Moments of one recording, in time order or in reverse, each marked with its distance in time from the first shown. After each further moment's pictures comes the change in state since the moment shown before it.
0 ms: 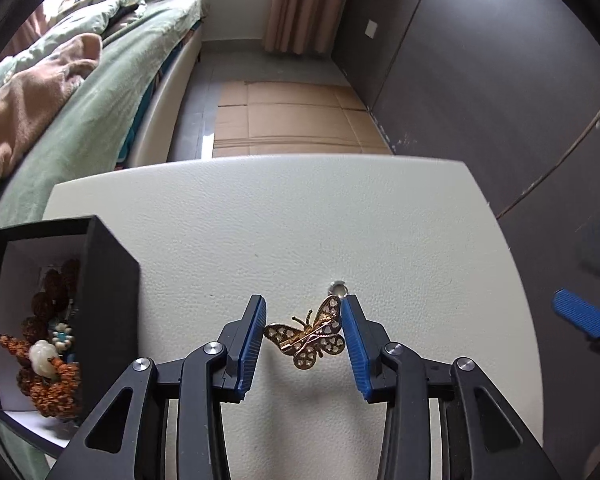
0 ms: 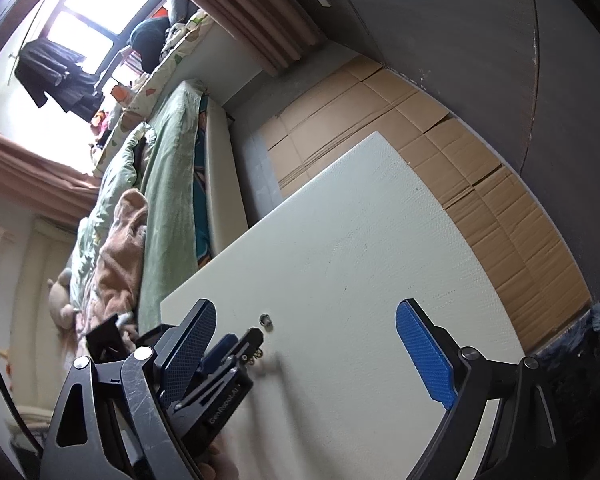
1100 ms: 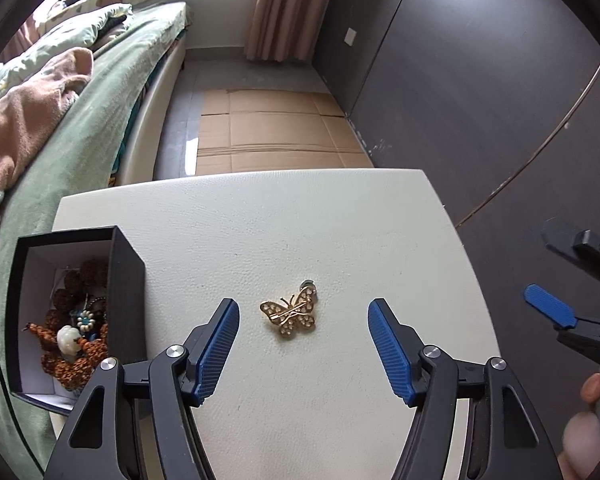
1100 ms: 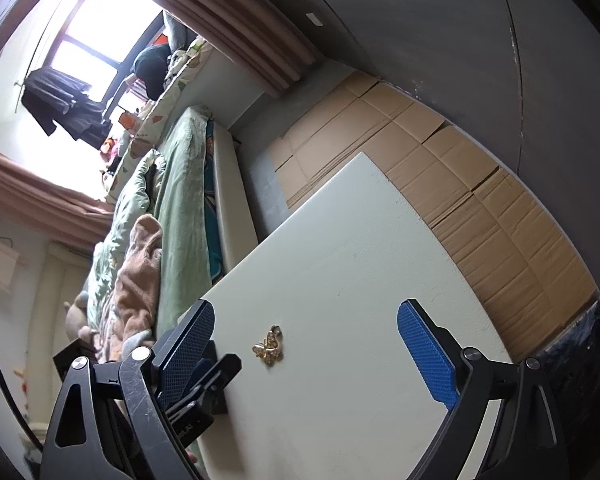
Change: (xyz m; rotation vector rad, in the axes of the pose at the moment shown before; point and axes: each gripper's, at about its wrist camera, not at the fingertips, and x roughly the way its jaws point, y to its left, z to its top) left arm -0.032 -0.016 -0.004 0.039 0.005 -0.046; right arm -0.031 -0.023 0.000 0.075 -0.076 0.065
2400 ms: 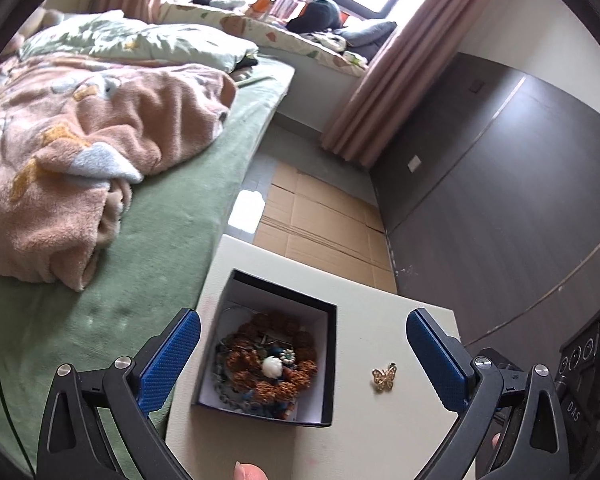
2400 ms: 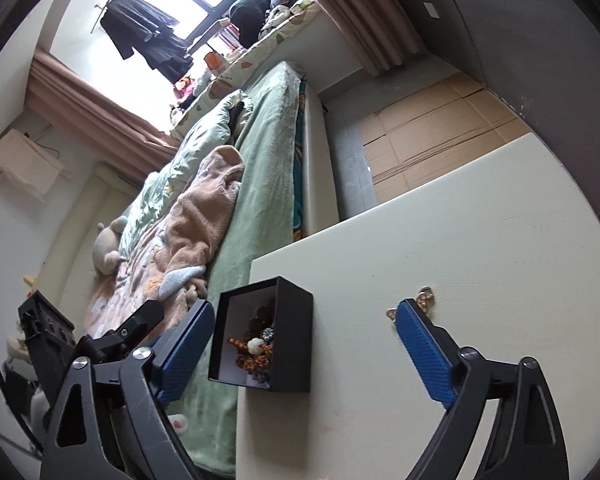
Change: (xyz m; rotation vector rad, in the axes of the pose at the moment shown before) left arm -0.117 0.144 -0.021 -0.352 -0.345 -0.022; right arm 0.048 0.116 -0.067 -0.276 0.068 0.157
